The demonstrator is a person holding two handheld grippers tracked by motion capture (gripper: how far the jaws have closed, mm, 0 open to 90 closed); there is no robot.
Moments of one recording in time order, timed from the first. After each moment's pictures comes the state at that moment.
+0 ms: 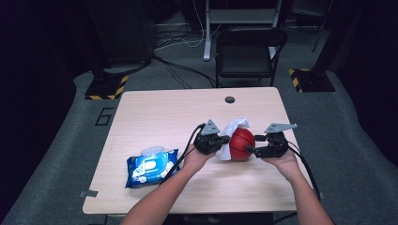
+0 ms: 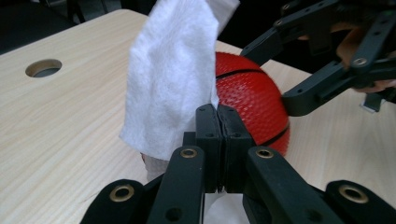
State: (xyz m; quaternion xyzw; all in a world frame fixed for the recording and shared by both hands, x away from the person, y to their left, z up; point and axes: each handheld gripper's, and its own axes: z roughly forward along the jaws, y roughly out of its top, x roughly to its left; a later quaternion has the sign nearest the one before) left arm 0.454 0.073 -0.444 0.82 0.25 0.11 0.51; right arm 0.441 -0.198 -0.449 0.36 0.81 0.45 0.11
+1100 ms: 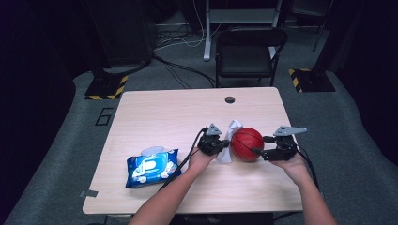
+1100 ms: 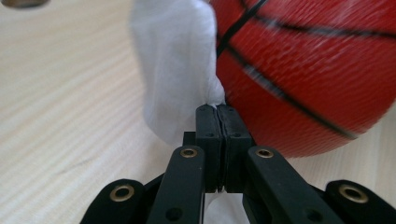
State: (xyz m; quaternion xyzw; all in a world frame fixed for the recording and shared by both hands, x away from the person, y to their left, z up) left arm 0.478 0.060 -0.497 0.83 0.31 0.07 0.46; right arm 0.431 -0.223 -0.453 0.37 0.80 0.45 0.13
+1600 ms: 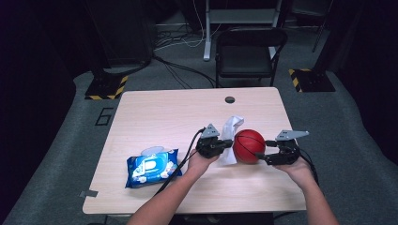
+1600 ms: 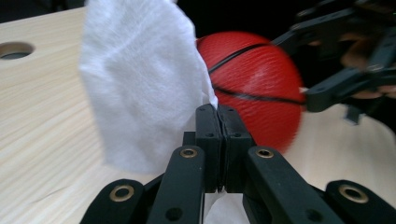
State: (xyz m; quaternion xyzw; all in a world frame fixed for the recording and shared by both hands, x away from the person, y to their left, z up) left arm 0.446 0.063 -0.462 0.80 0.26 0.07 0.54; right arm 0.422 -0.231 -0.458 0.36 0.82 0.44 0.12
